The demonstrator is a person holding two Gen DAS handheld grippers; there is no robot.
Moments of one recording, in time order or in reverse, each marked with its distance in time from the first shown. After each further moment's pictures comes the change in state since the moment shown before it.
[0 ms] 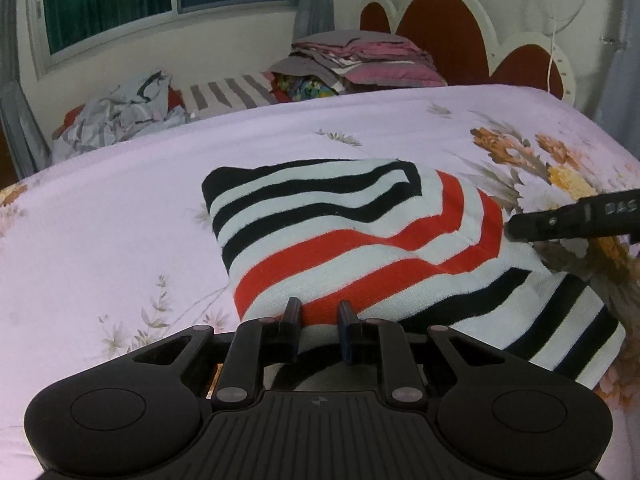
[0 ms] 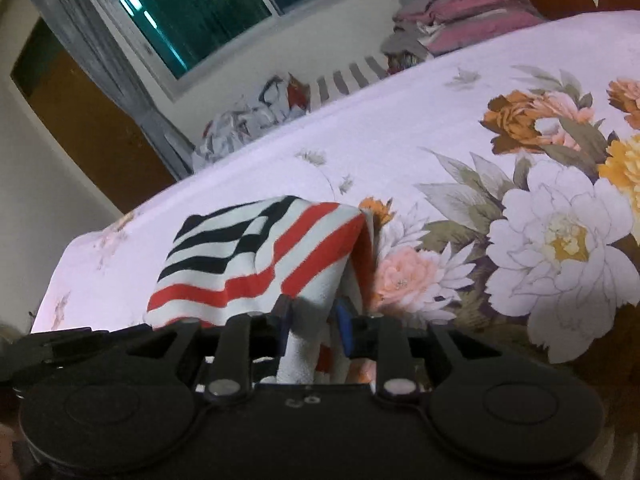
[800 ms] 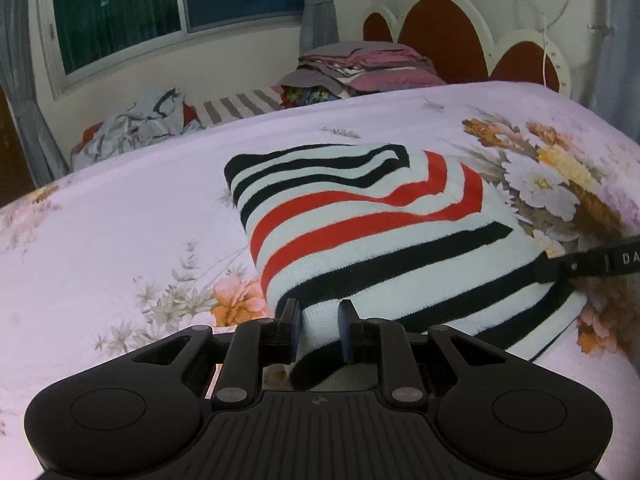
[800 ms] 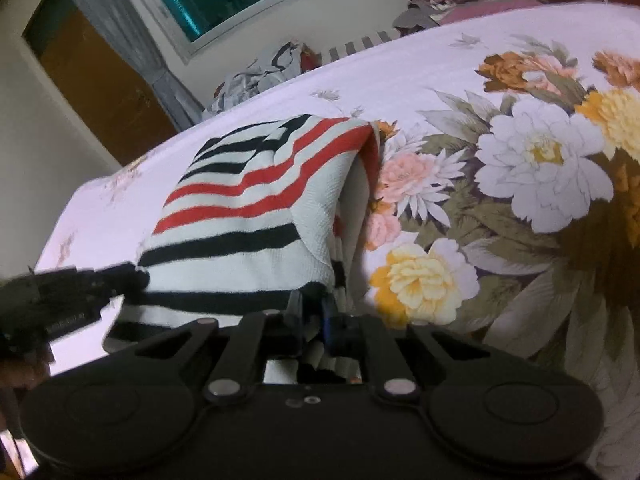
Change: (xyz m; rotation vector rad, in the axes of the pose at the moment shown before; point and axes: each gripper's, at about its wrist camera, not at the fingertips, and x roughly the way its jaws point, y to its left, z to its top) left arm -0.043 -0.007 -0.043 0.020 -0.039 0.052; right arm -0.028 0.007 -0.064 -0.065 0.088 -0.016
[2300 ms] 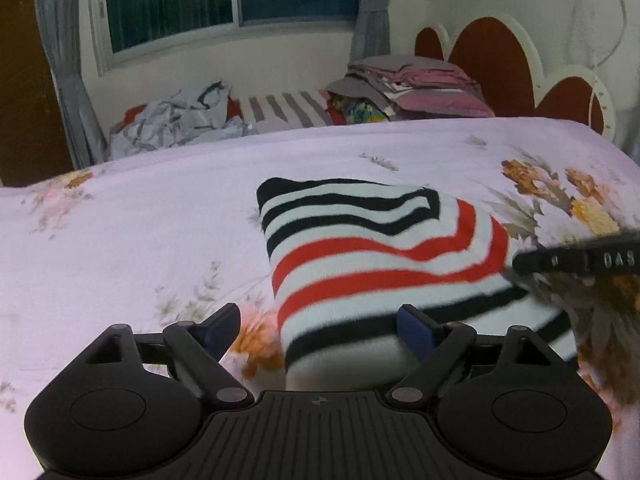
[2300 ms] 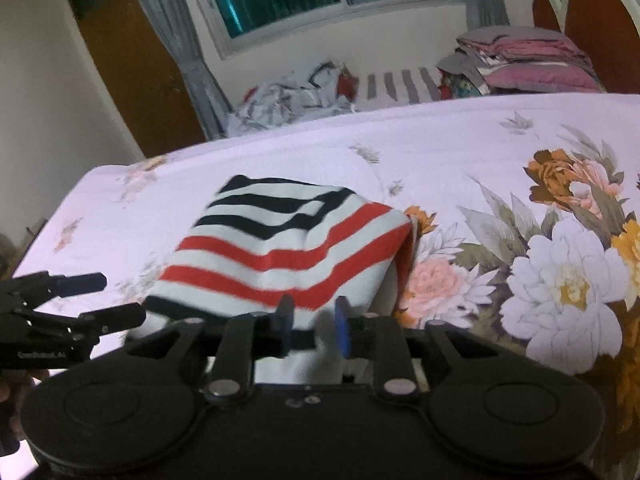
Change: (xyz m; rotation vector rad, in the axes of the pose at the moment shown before) left arm 0.002 0.001 0.037 -0.140 0.002 0.096; right arm 0.017 0.021 0.068 -0.152 -0.010 -0.007
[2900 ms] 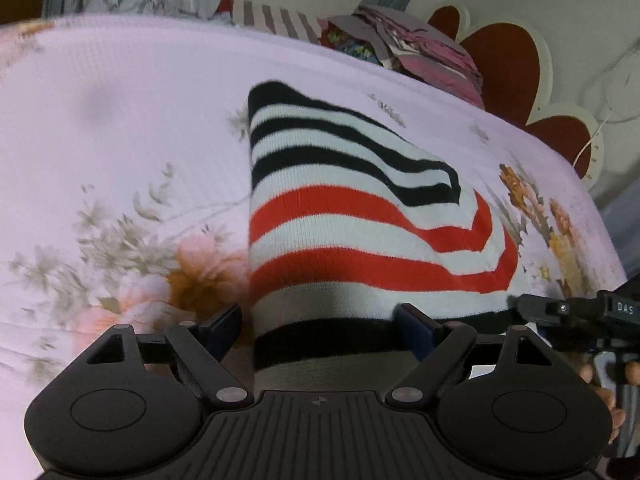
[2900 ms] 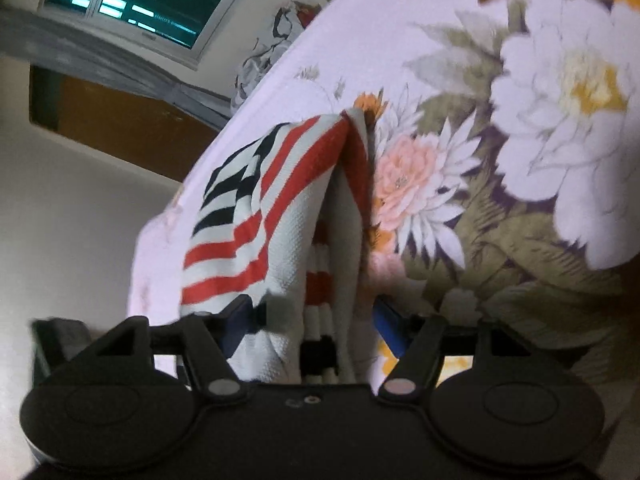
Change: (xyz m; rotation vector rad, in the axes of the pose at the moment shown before) left arm 0.077 0.040 -0.017 -0.305 0.226 -0.271; right arm 0.042 -0.093 -0.031 0.511 0.160 0.360
